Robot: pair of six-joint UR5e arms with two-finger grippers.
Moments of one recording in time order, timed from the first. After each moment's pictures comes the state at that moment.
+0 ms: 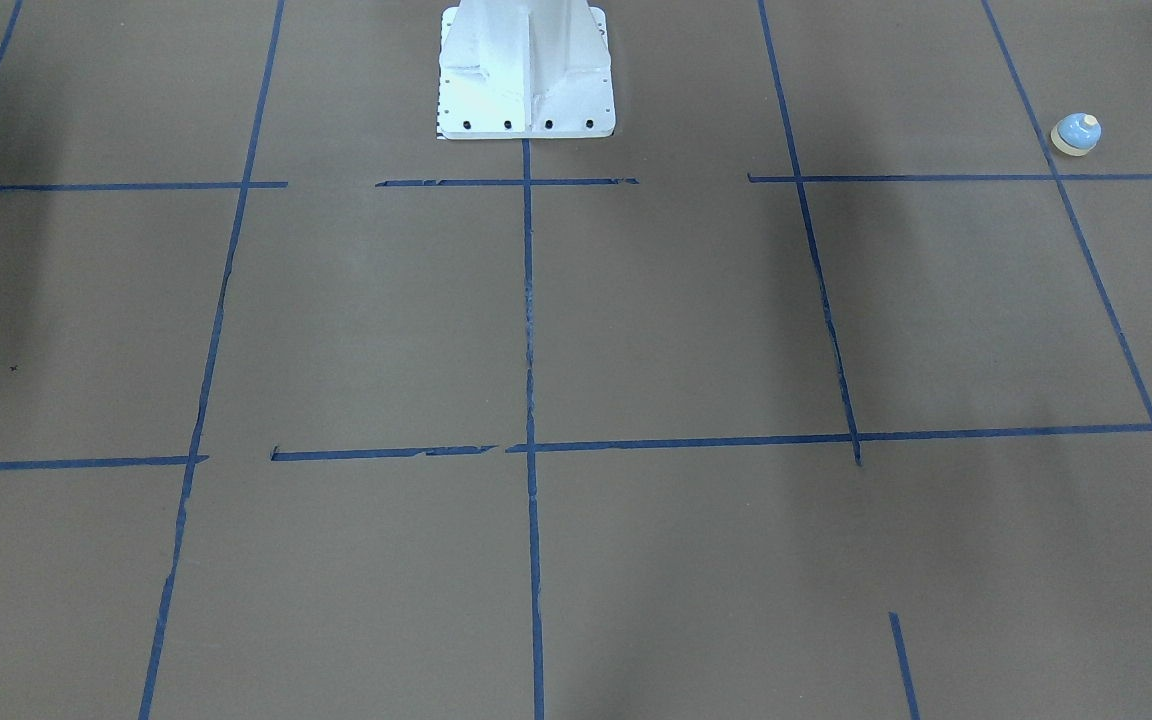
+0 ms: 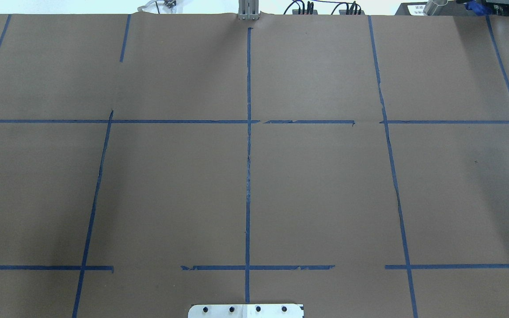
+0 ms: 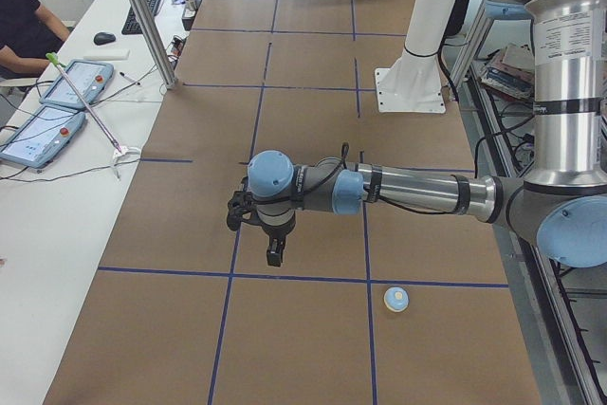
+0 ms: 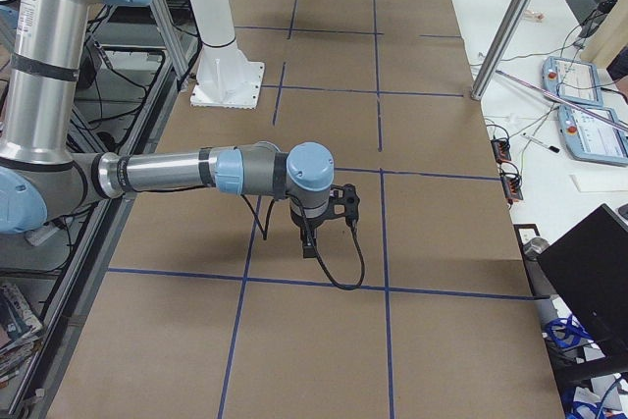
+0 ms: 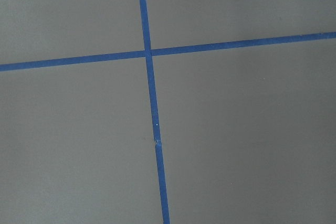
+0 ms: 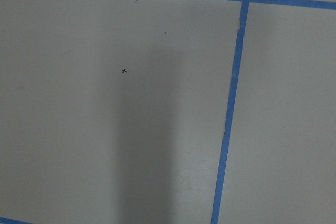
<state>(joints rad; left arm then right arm) -1.52 -1.44 -1.78 -1.55 -2.39 0.02 1.54 -1.83 1.96 -1.72 2.43 -0.12</state>
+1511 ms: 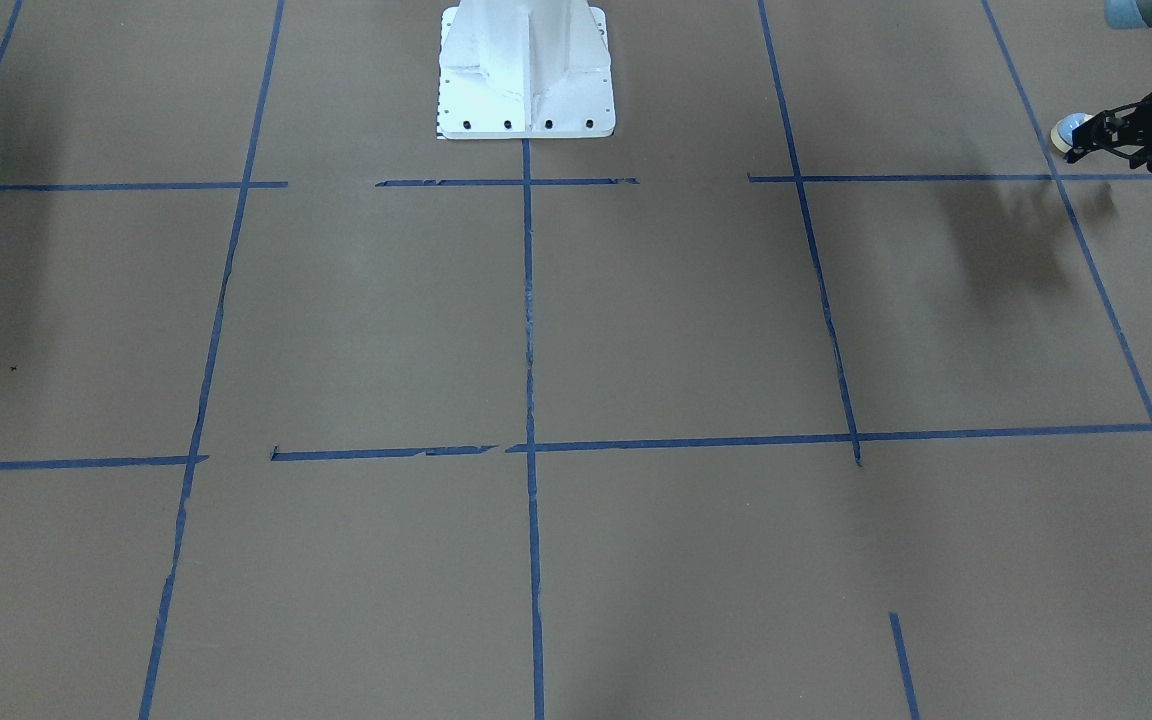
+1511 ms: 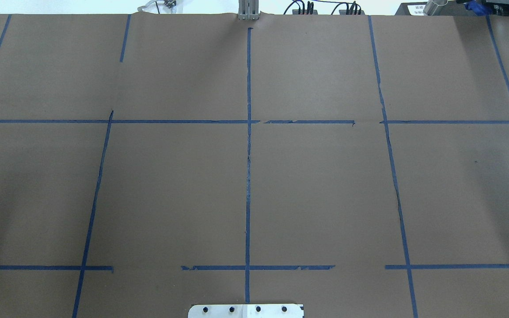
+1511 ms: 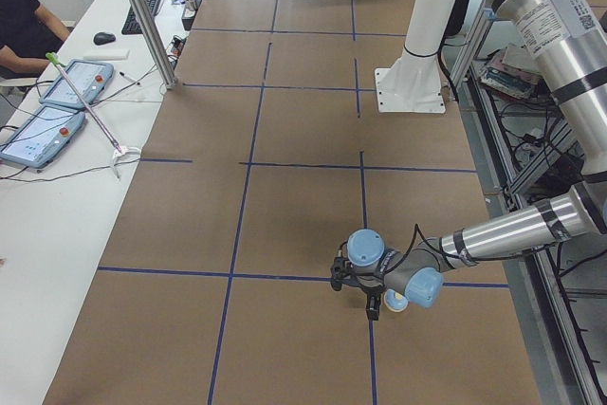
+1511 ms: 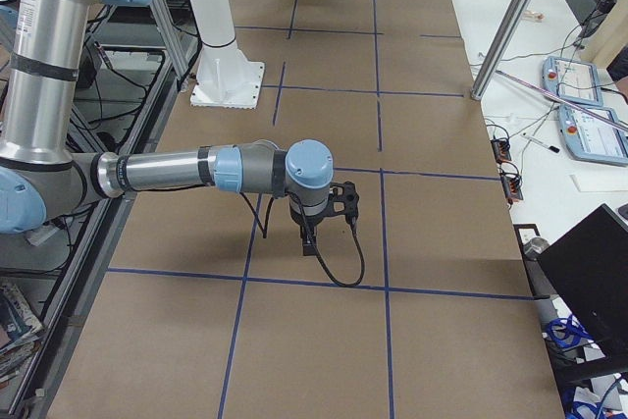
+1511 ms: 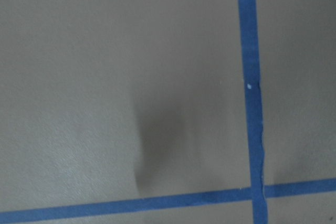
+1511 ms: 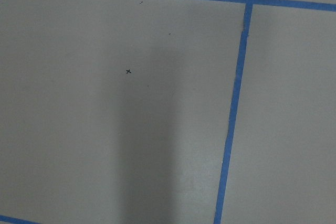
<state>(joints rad) -0.96 -1.04 -1.53 -2.37 -2.31 -0.44 1.54 -1.83 1.97 -1.72 2.44 -0.12</state>
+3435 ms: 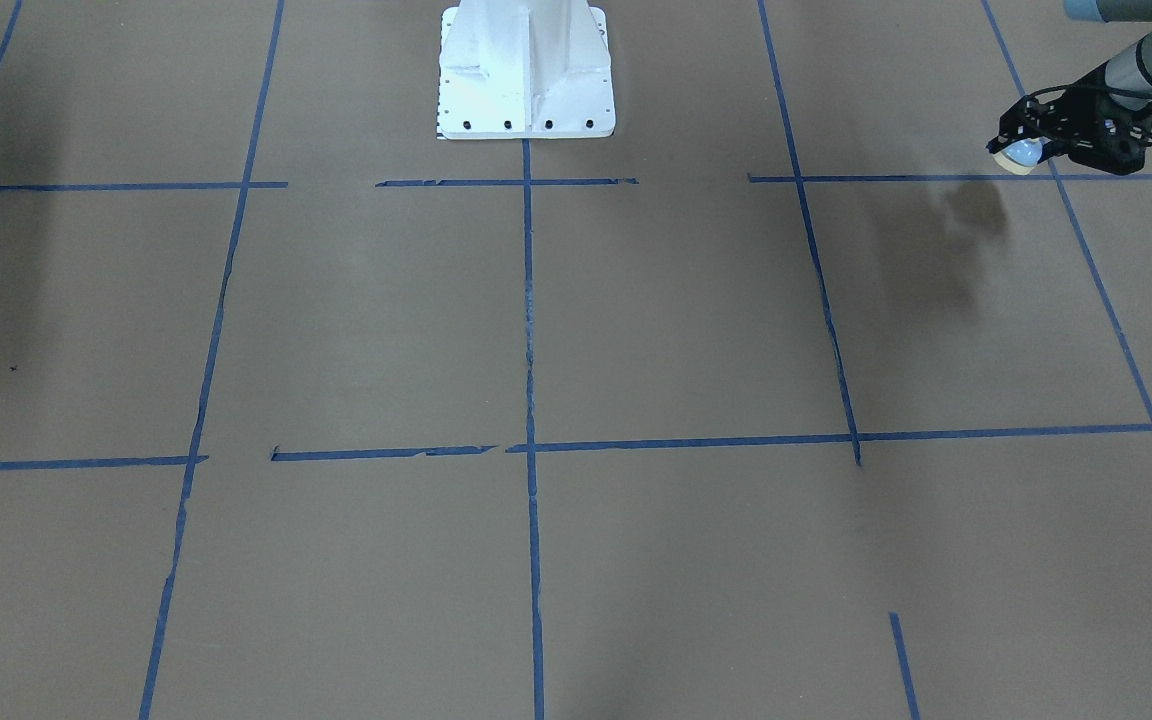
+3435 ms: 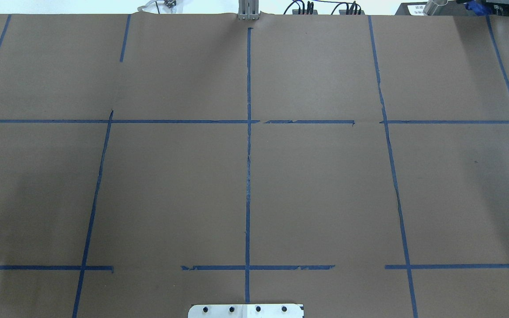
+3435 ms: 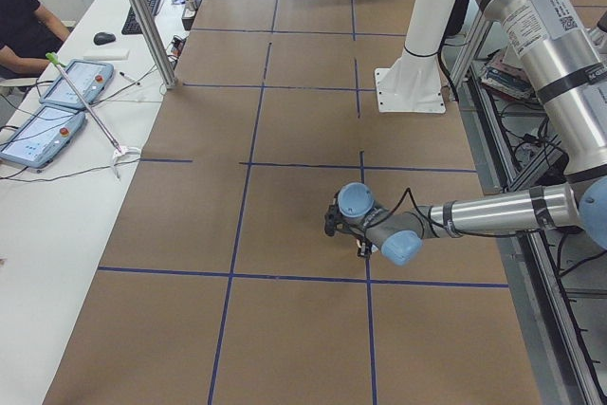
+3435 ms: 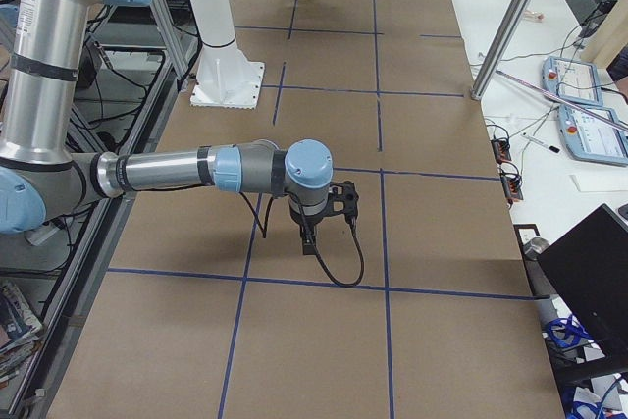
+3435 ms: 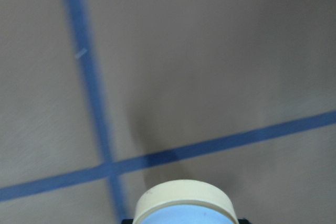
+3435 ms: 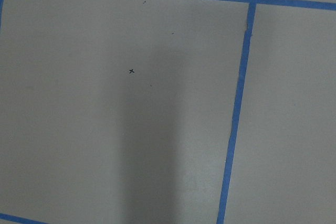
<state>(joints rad) -0.87 -1.11 -1.78 -2.42 -2.41 -0.69 1.54 -1.83 1.97 -1.72 2.44 -0.12</state>
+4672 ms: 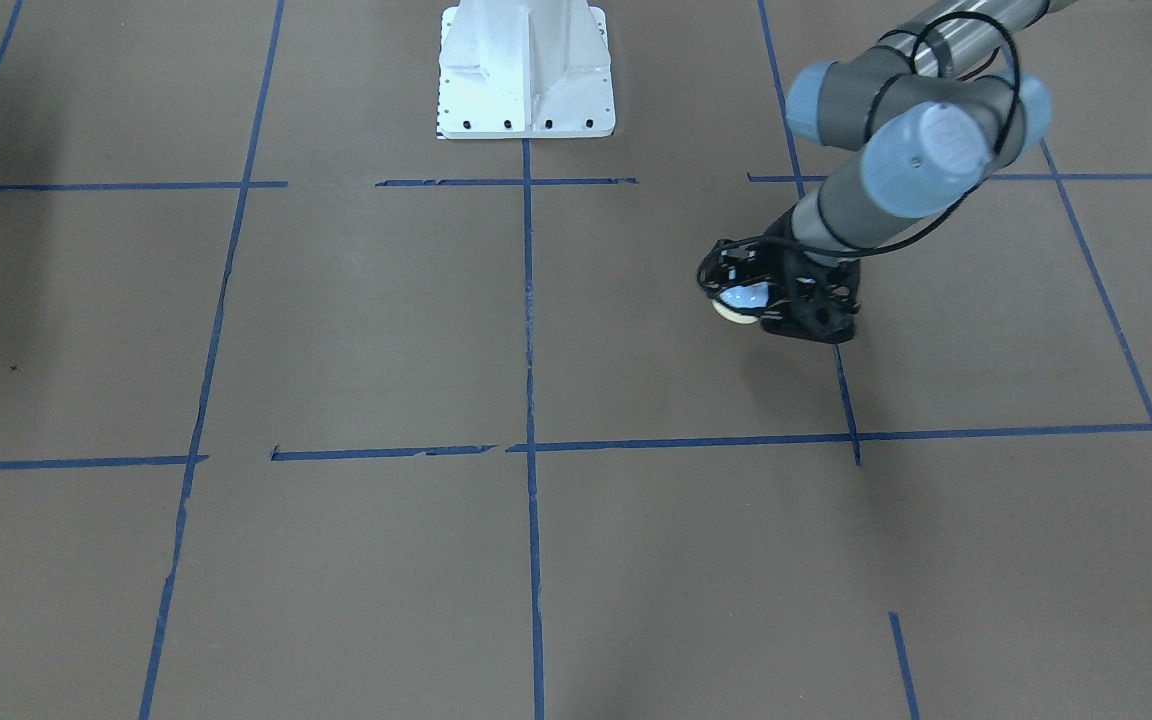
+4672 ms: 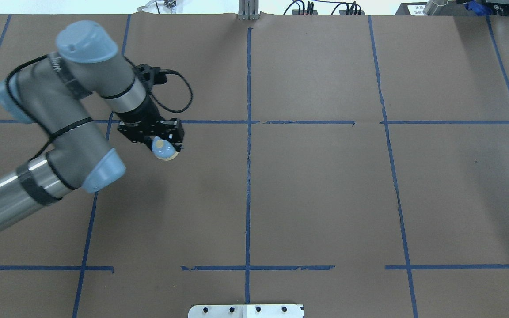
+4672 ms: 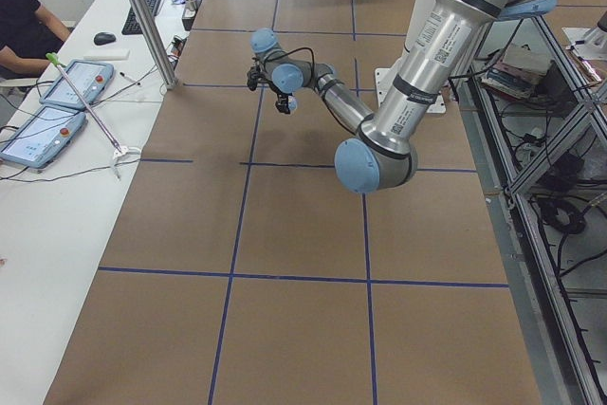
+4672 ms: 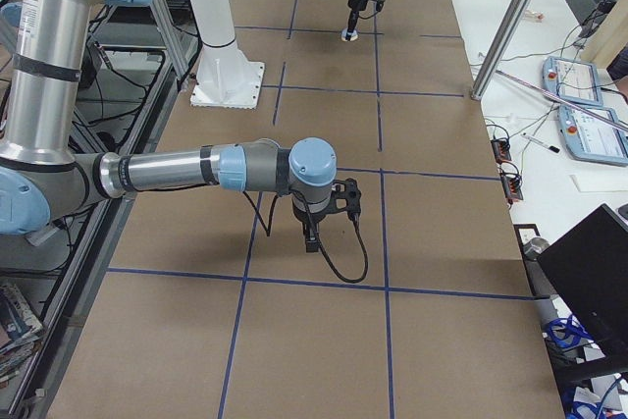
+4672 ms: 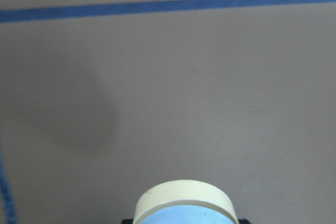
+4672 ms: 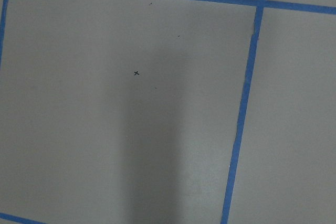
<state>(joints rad) -0.75 -2.23 -1.54 -1.65 -2.30 -0.96 1.53 -1.82 1.97 -1.72 2.45 -0.12</state>
